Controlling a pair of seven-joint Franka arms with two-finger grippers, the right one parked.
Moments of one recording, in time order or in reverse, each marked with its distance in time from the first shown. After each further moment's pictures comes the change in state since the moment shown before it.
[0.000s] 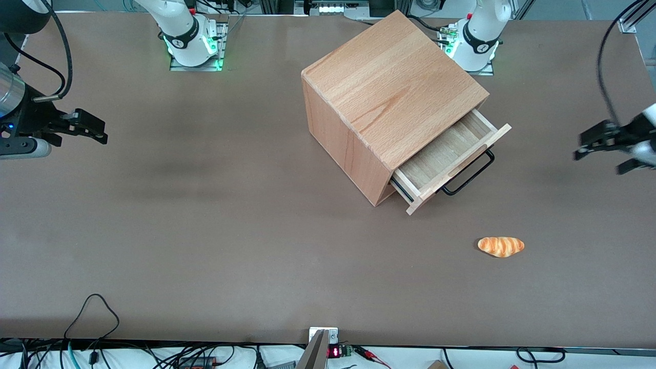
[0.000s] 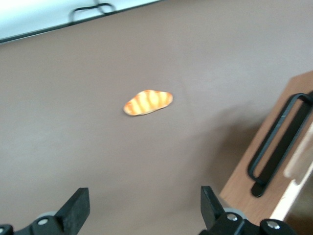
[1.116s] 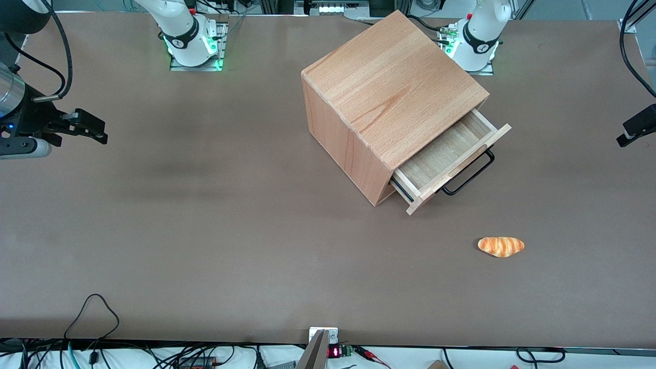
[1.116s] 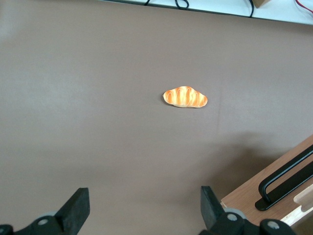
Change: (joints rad) arm -0.026 -0.064 0.059 -0.001 0.074 -0.051 -0.371
